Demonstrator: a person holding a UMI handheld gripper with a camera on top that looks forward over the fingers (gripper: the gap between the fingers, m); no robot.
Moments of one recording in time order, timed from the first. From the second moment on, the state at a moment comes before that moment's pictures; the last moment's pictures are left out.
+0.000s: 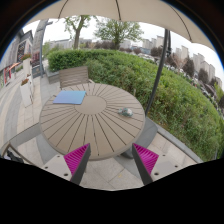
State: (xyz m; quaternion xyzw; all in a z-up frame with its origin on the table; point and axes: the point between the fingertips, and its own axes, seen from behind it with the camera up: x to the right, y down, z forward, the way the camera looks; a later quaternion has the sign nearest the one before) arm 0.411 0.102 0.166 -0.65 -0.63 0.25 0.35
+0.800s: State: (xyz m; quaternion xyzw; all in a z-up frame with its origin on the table) arm 0.276 0.196 0.089 -0.63 -0.59 0.30 0.40
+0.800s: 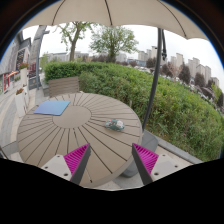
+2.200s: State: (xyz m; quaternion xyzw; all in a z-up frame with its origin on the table) arm 0.011 0.290 -0.016 -0.66 -0.61 0.30 0.33
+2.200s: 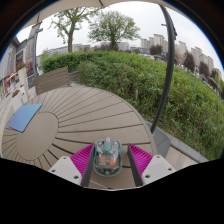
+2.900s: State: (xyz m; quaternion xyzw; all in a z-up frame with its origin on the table) arm -0.090 0.040 0.175 -0.61 -0.60 0.42 0.30
